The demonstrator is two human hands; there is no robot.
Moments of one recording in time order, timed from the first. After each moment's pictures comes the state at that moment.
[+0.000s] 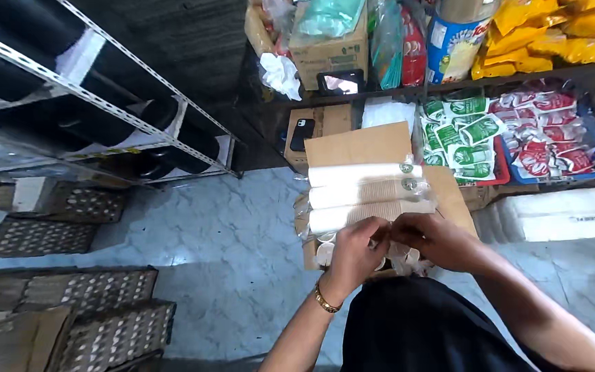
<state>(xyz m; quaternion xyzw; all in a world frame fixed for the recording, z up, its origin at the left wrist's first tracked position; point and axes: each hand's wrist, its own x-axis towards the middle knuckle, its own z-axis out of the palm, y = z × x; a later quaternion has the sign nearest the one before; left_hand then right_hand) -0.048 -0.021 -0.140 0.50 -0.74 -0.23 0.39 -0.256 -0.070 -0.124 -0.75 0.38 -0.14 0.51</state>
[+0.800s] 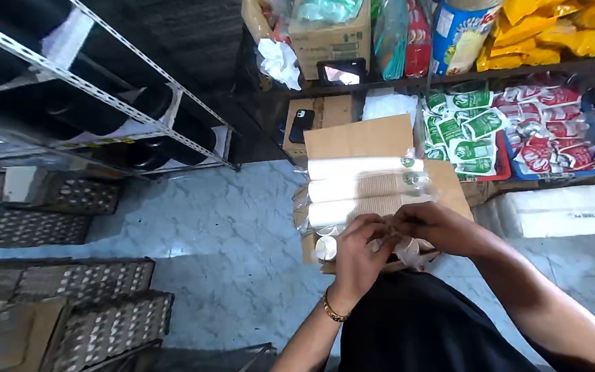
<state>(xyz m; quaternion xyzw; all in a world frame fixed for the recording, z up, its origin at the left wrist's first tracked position) -0.059 0.001 -0.149 0.55 -0.64 -0.30 0.44 -0.260 -0.082 -0.130 -0.72 0.33 -0.15 0.60</state>
